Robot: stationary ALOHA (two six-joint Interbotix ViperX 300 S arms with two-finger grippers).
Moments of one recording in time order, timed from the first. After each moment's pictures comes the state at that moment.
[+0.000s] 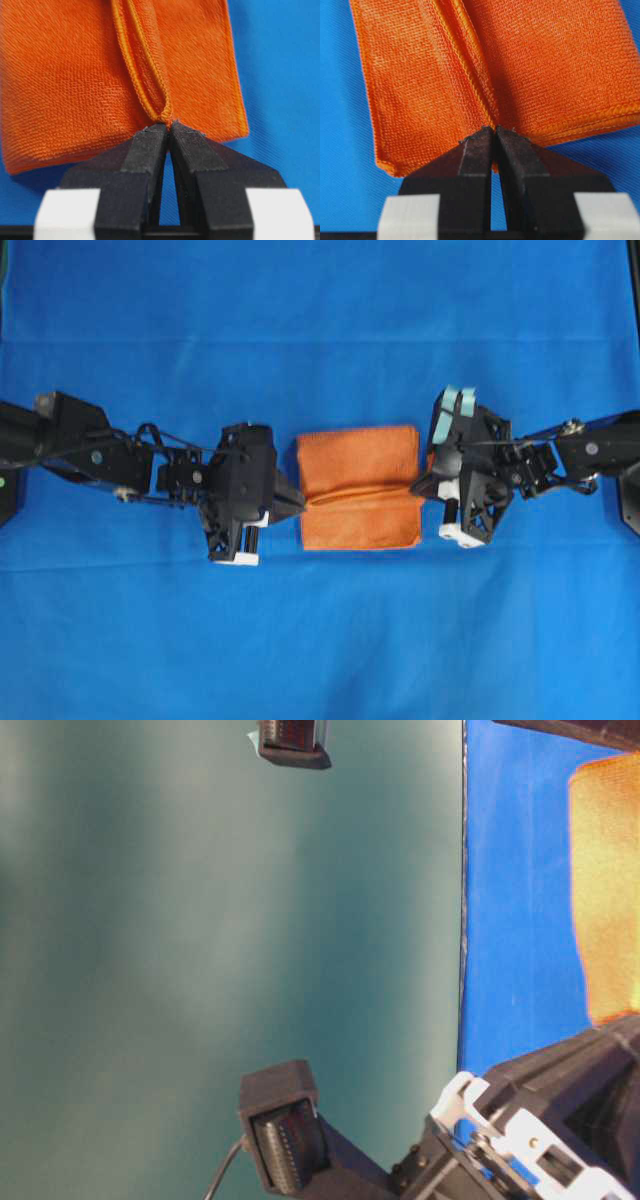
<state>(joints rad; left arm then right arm) -0.08 0.17 0.75 -0.03 -0.25 0.06 0.01 -0.06 0.95 -0.54 0.00 0.84</state>
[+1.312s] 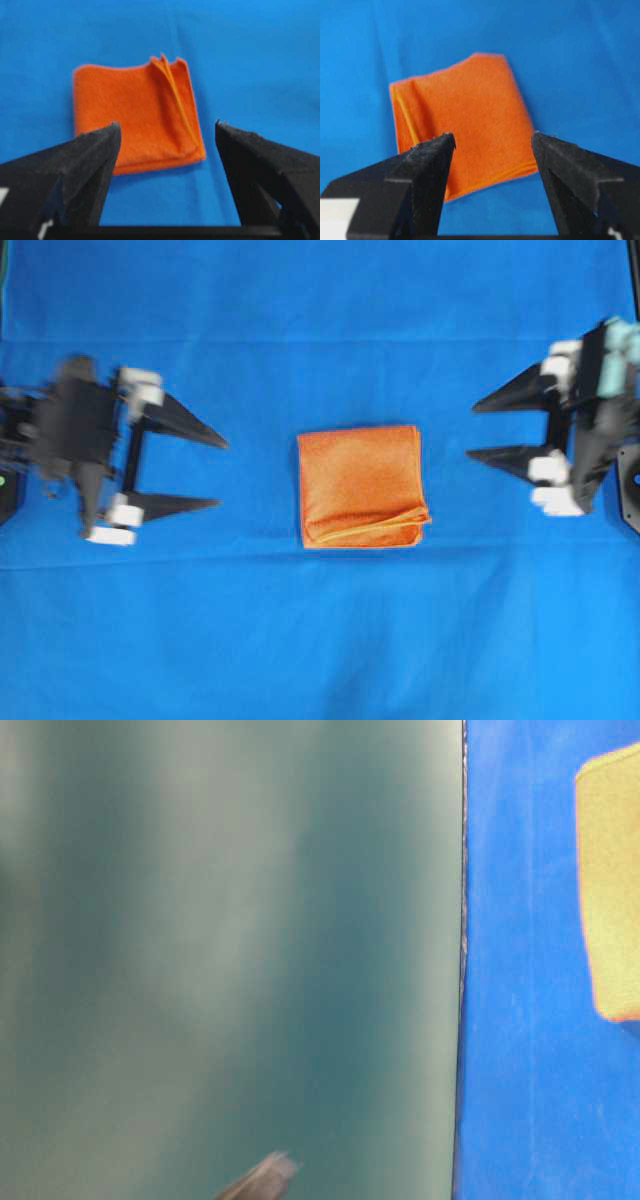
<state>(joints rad) -0.08 -0.54 0.96 -0.03 -0.06 0.08 0.08 -0.72 0.97 -0.62 0.35 0.83</state>
